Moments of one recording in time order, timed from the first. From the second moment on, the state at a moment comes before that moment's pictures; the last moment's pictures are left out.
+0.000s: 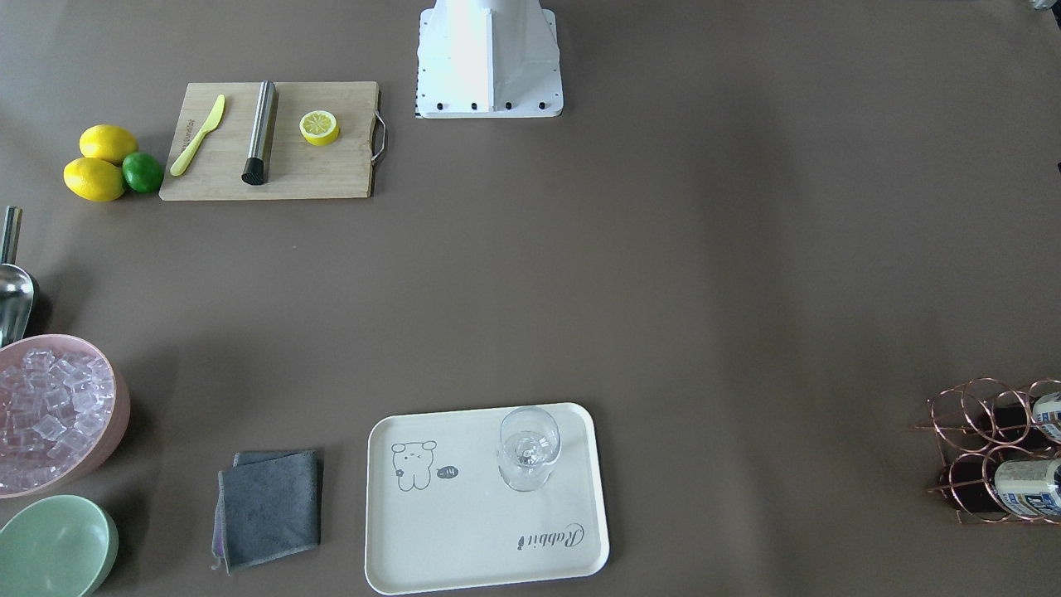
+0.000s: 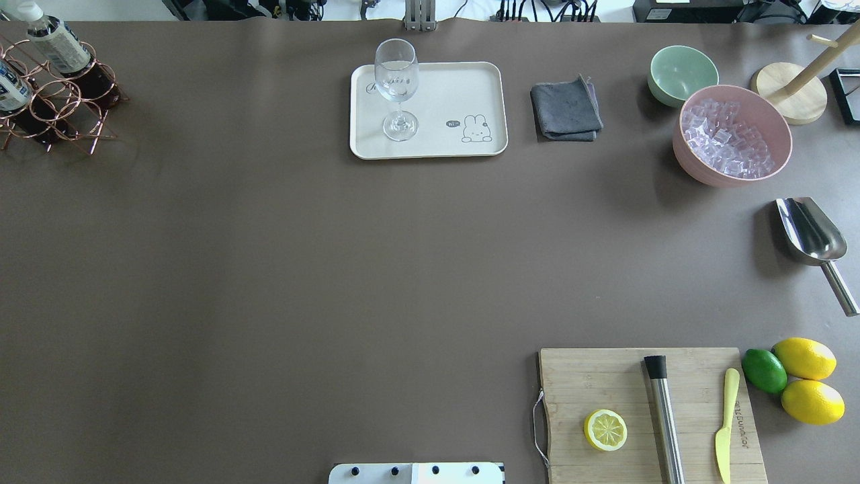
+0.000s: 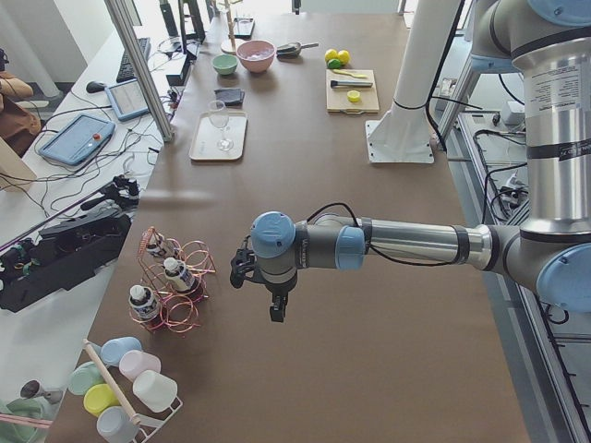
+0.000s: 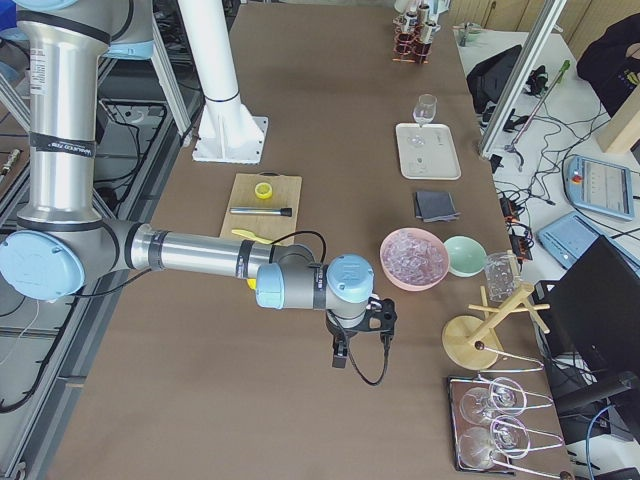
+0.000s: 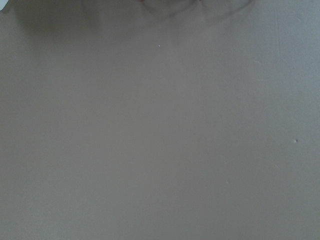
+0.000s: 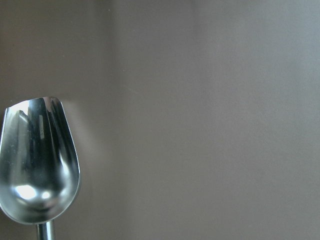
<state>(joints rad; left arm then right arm) -1.54 -1.42 -1.78 -1.53 -2.41 0.07 1.55 -1.68 1.60 -1.46 2.33 0.10</state>
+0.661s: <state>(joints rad) -1.54 -1.42 -1.78 -1.53 -2.41 0.07 1.55 -1.69 1.58 -1.43 2.34 0.10</state>
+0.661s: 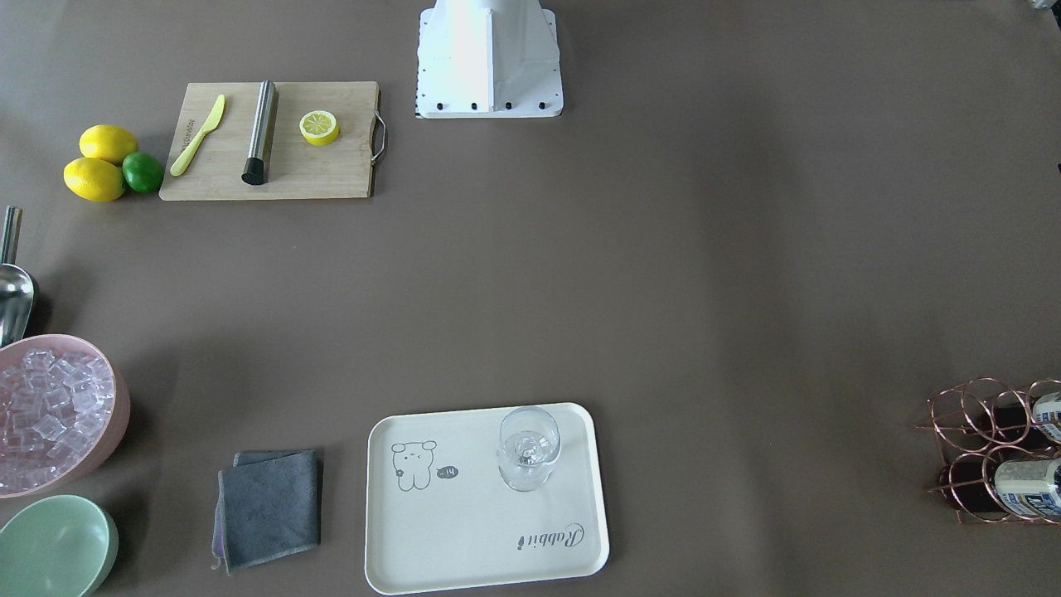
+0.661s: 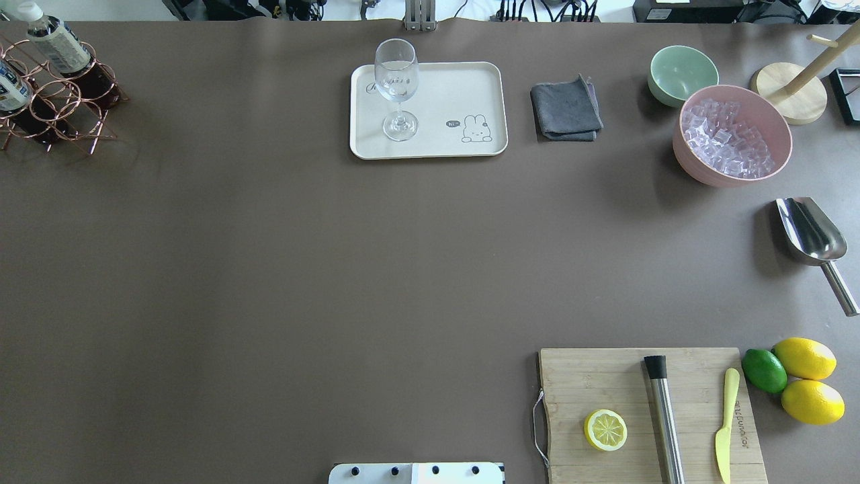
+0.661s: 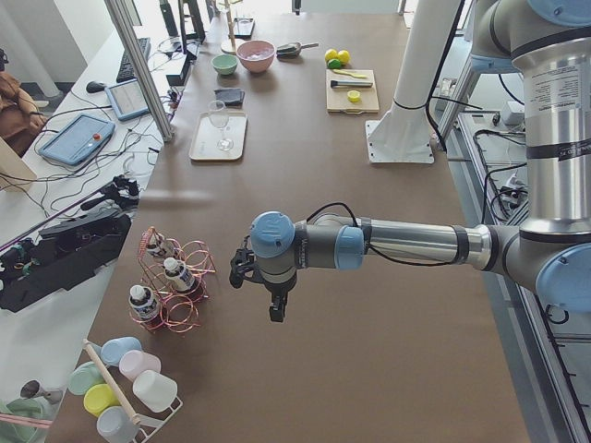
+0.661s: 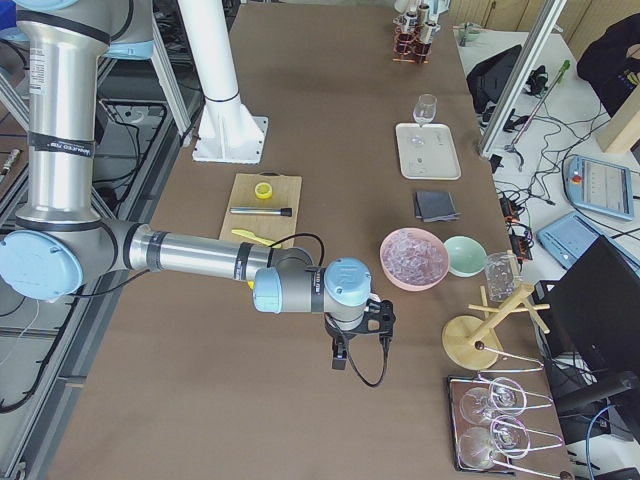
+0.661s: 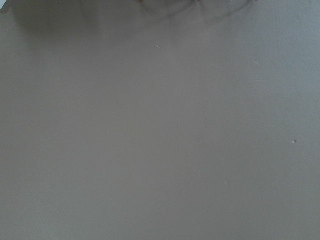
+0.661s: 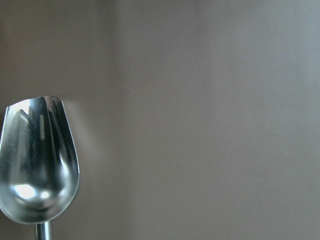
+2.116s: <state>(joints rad) -1.56 -1.53 -1.74 -1.49 -2.39 -0.16 1.61 -1.81 1.54 -0.88 2.35 0.10</state>
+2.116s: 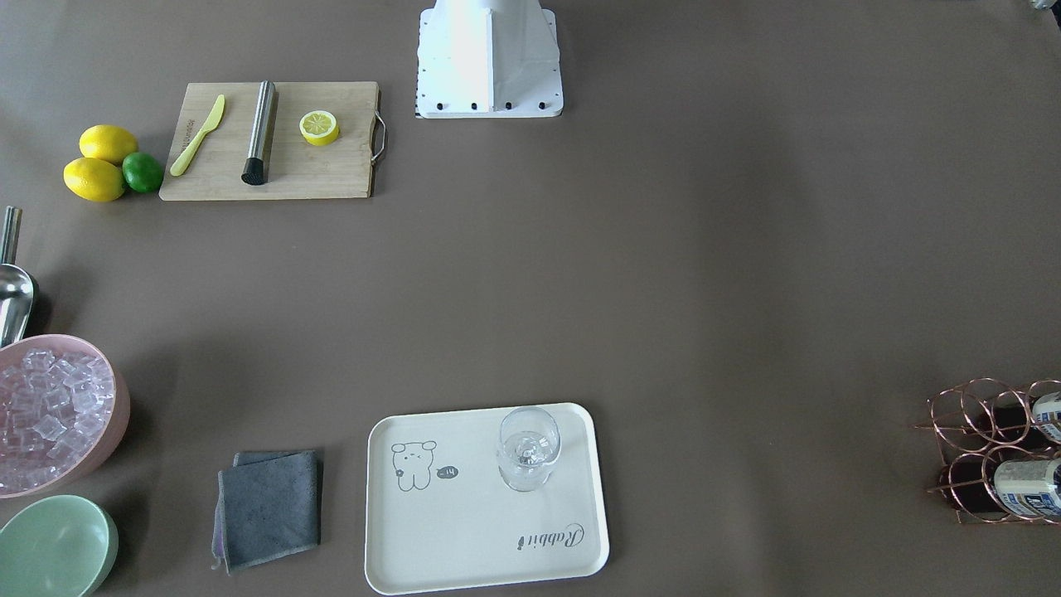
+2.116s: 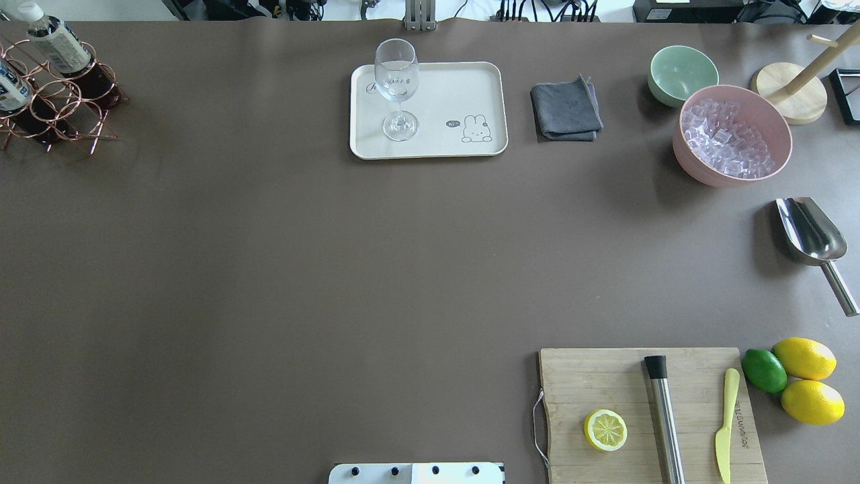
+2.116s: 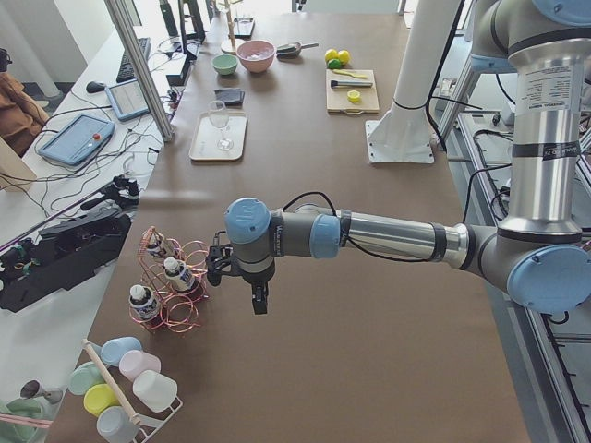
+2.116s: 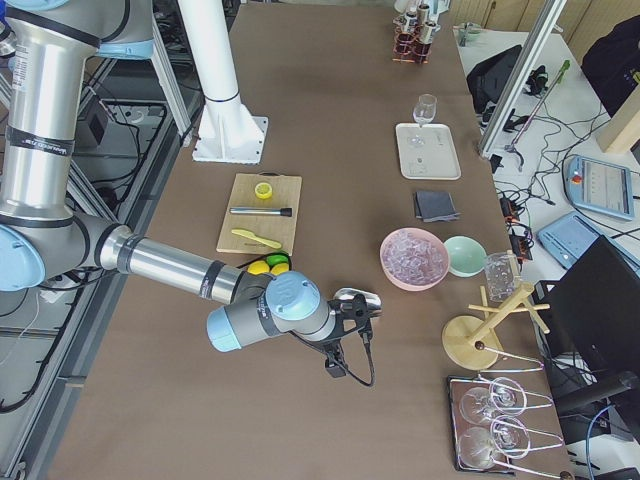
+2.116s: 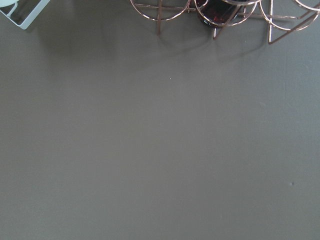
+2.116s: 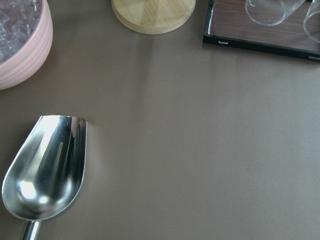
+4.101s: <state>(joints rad) -1.62 -2.02 -1.42 -1.46 -2.33 -1.49 1.42 -1.49 1.73 -1.42 2.44 0.31</state>
